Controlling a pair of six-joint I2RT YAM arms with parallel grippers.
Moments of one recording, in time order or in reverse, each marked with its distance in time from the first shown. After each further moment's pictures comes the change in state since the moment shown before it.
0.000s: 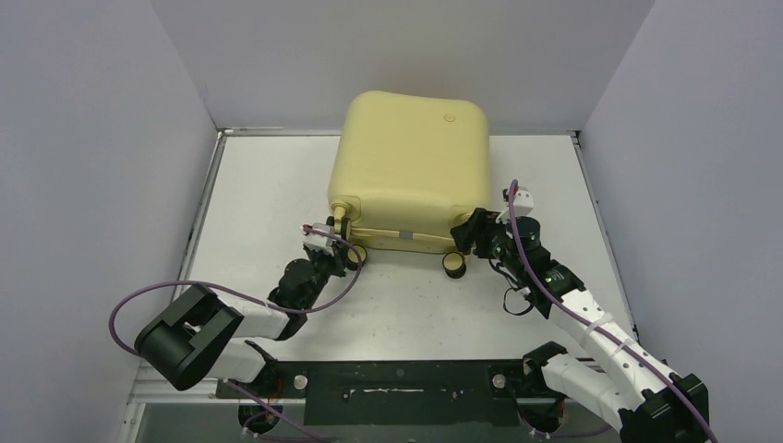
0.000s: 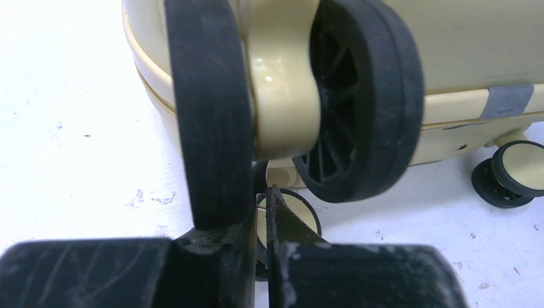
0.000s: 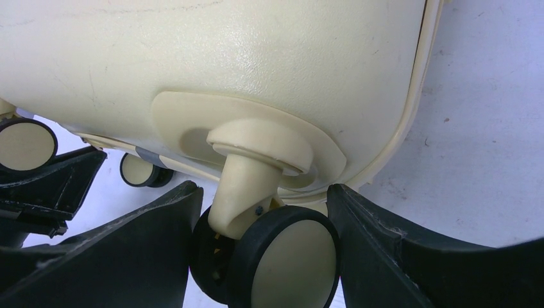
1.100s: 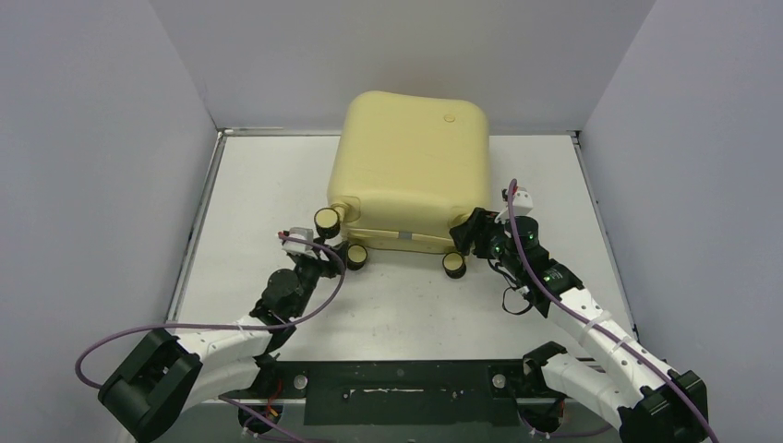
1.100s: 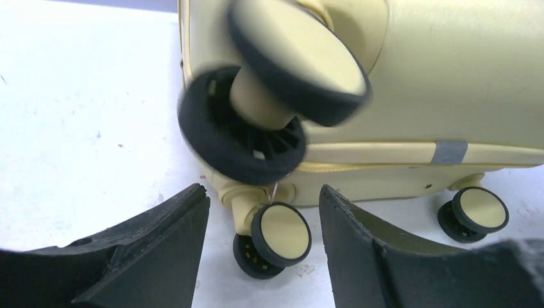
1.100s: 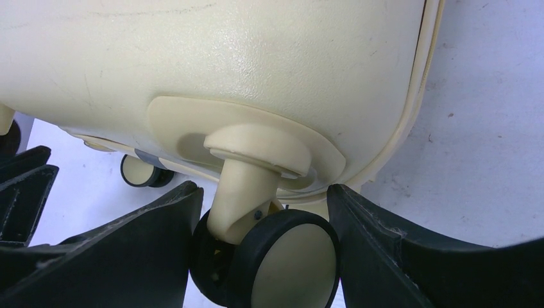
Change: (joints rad) left arm -0.014 -0.325 -0.060 -0.144 -0.095 -0.051; right arm 0.000 0.014 0.000 0.002 0.000 0.016
